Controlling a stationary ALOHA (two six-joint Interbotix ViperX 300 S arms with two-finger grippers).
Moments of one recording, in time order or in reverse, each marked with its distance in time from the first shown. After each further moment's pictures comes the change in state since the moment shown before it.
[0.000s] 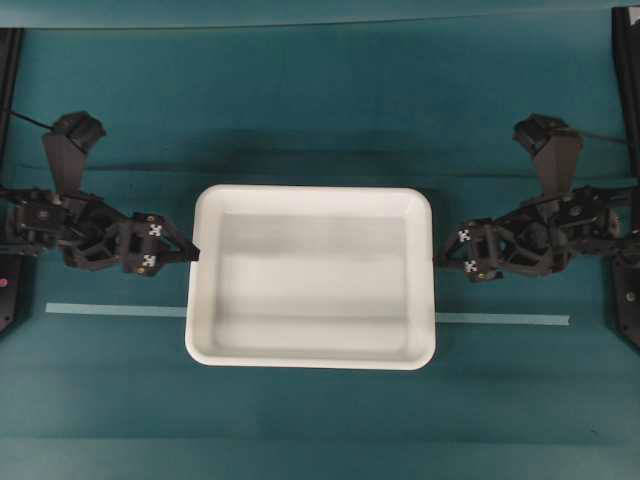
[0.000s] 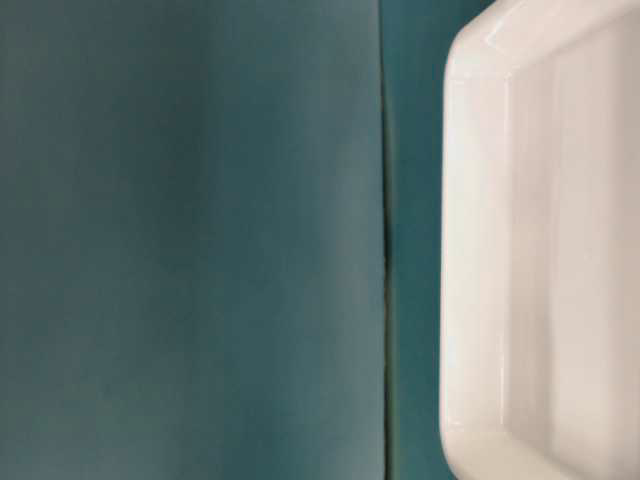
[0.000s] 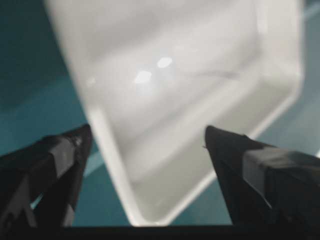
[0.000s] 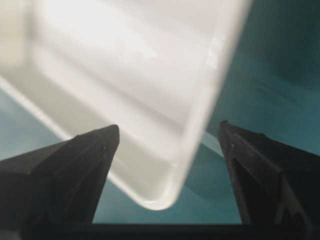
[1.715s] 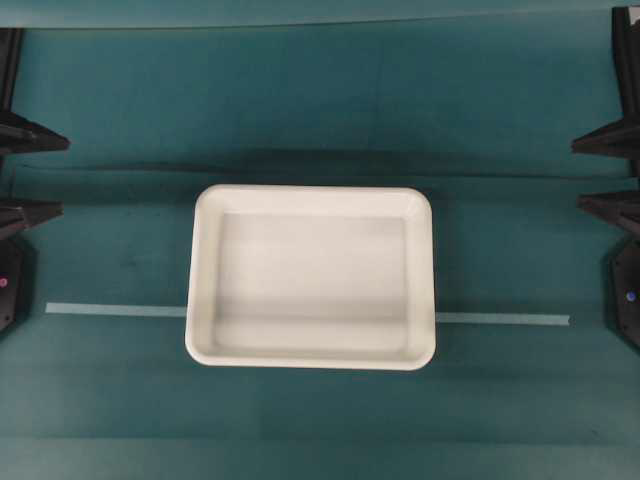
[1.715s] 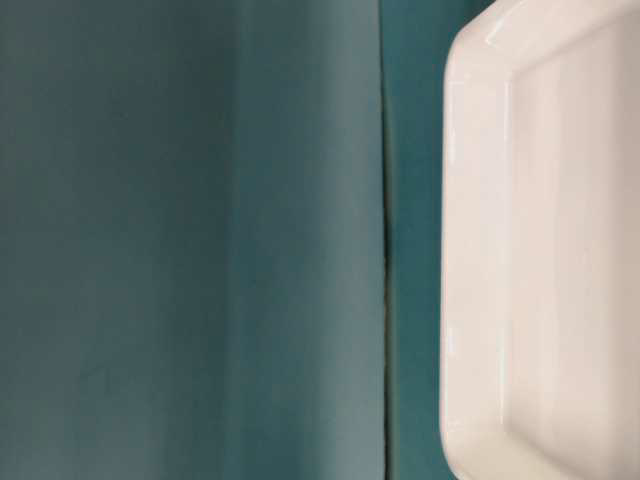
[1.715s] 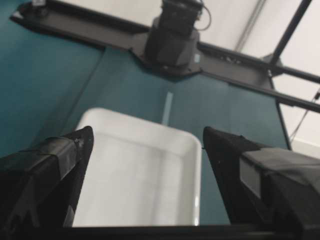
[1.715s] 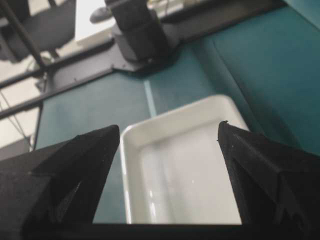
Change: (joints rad) left arm 0.000 -0.664 -0.127 0.002 0.229 0.942; right arm -0.005 -0.693 -0.061 -0.176 0.110 -0.699
